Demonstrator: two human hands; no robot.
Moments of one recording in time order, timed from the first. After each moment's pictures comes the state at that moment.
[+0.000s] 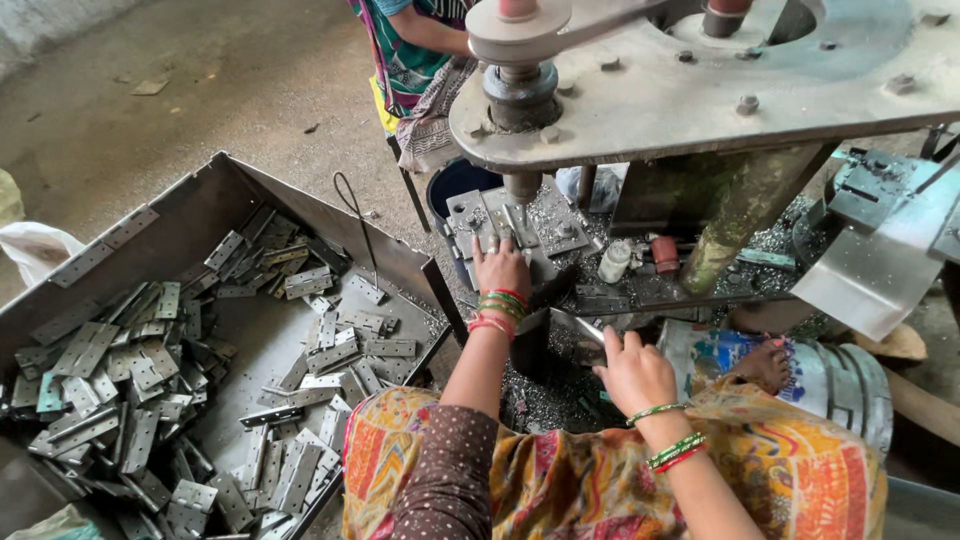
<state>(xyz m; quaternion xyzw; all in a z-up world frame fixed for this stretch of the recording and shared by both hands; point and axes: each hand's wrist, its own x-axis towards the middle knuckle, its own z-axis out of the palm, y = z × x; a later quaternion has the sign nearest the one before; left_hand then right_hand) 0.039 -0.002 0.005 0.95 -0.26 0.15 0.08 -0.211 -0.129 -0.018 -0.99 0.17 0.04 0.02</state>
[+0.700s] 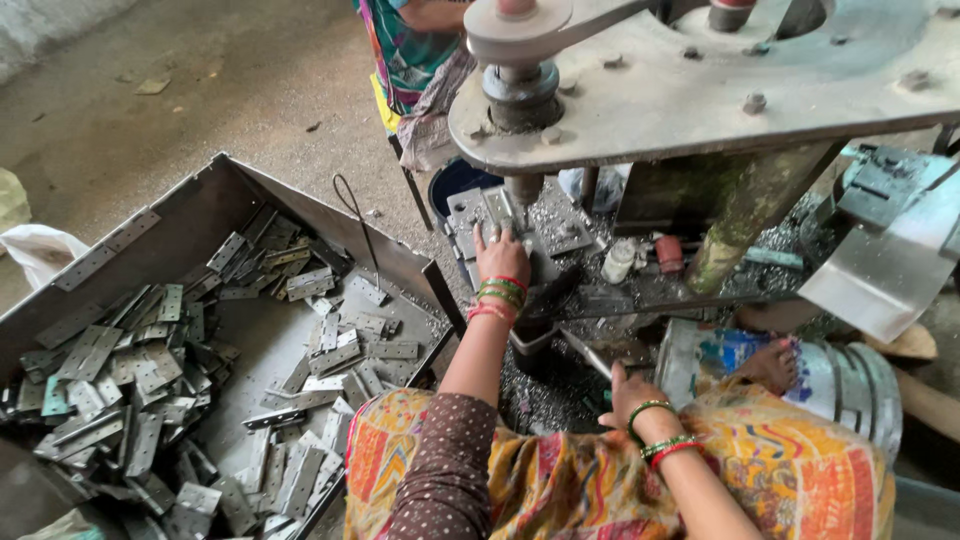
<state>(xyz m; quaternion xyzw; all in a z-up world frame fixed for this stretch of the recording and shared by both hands) 0.079 -0.012 -0.003 0.96 -0.26 0.12 0.05 -0.192 -0.145 -0.060 -0.94 0.18 0.28 0.11</state>
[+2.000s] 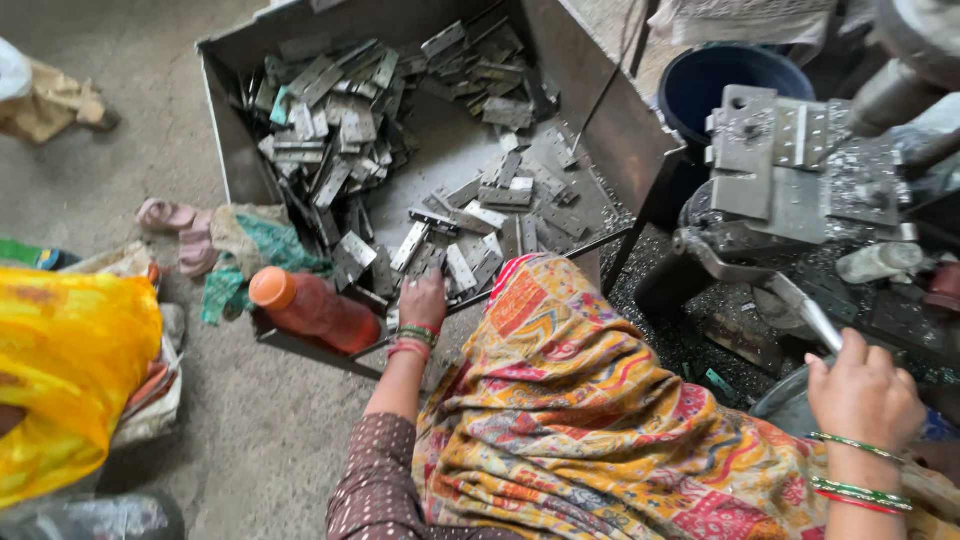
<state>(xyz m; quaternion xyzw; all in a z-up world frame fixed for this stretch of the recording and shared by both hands) -0.123 0.478 -0.197 0.99 0.01 0.16 -0.06 -0.217 -0.154 -0.037 -0.97 0.07 -0.17 -0.17</state>
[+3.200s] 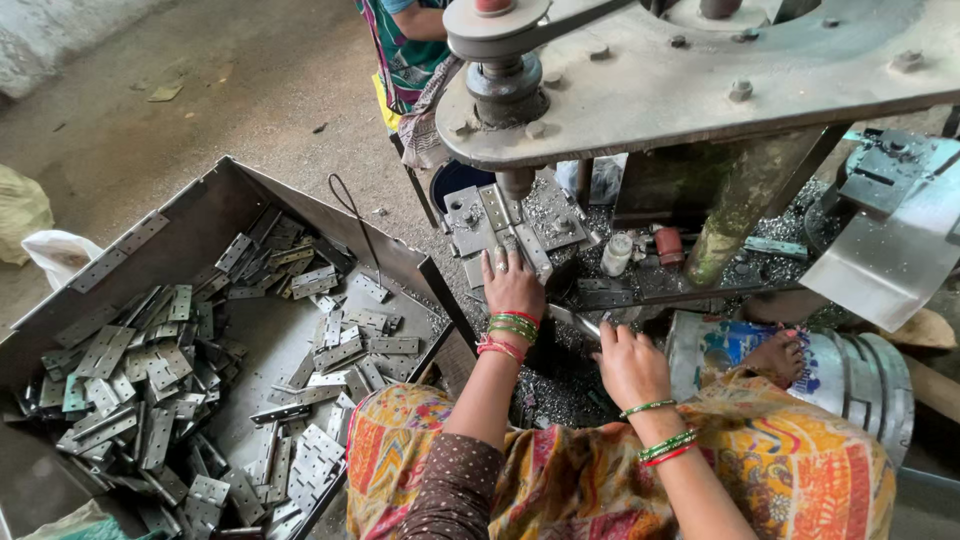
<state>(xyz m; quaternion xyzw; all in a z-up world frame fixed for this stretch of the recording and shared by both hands) -0.016 -0.002 0.014 0.96 -0.24 0.11 0.05 -0.203 -0.115 0.019 -0.98 0.12 -0.16 0.04</state>
